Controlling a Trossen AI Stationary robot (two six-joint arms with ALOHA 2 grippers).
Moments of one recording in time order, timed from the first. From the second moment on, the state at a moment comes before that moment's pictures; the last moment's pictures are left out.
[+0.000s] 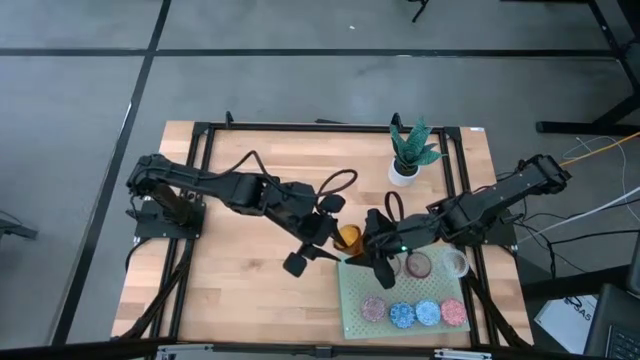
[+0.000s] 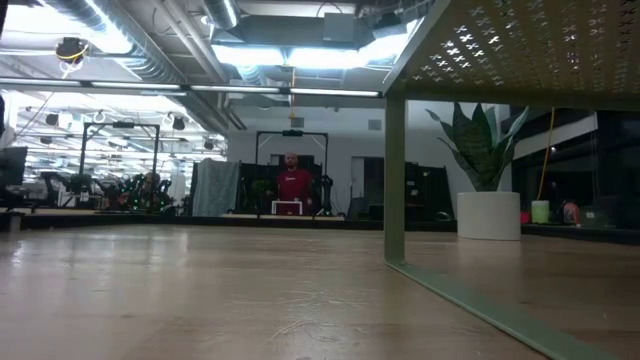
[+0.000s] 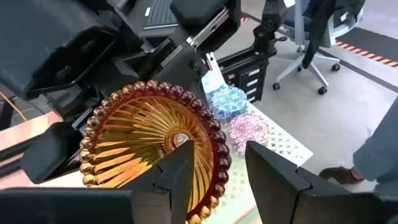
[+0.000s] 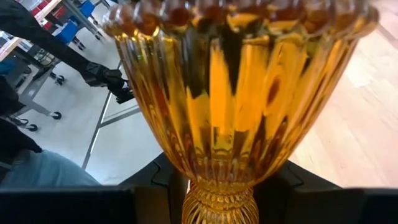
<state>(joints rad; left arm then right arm) -0.23 1.67 1.70 -0.49 0.20 0.20 0.46 1.37 1.19 -0.27 0.18 0.65</state>
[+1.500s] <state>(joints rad) -0.34 1.71 1.71 -0.73 -0.09 0.14 0.19 1.27 1.20 -0.33 -0.10 0.80</state>
